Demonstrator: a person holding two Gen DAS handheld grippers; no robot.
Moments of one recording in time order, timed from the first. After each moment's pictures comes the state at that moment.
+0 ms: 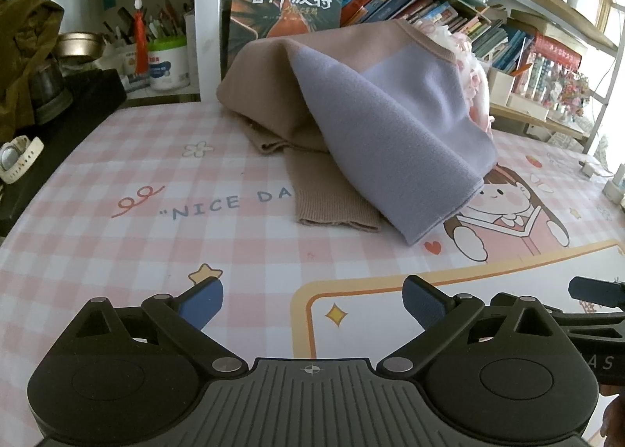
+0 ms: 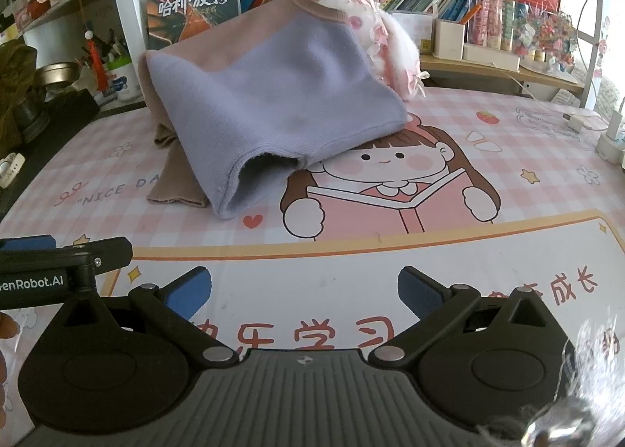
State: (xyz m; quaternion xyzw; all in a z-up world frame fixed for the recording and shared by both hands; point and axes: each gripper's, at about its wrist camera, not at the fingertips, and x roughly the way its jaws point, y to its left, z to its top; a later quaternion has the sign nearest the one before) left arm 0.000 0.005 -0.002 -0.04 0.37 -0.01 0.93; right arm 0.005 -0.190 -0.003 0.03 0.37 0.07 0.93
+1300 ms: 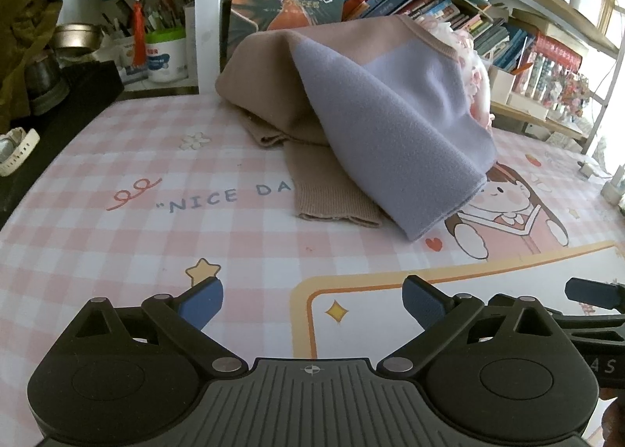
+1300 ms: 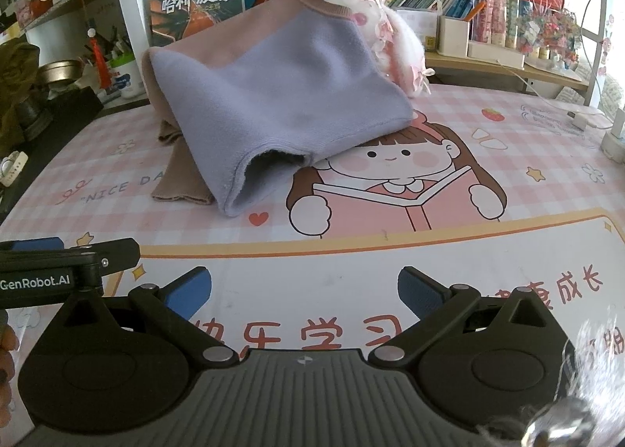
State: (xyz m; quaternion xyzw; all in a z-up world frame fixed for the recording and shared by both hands) left arm 0.002 0.008 -0.005 -0.04 0.37 -0.01 0.93; right arm 0.006 -0.187 -0.004 0.03 0.37 0.08 0.92
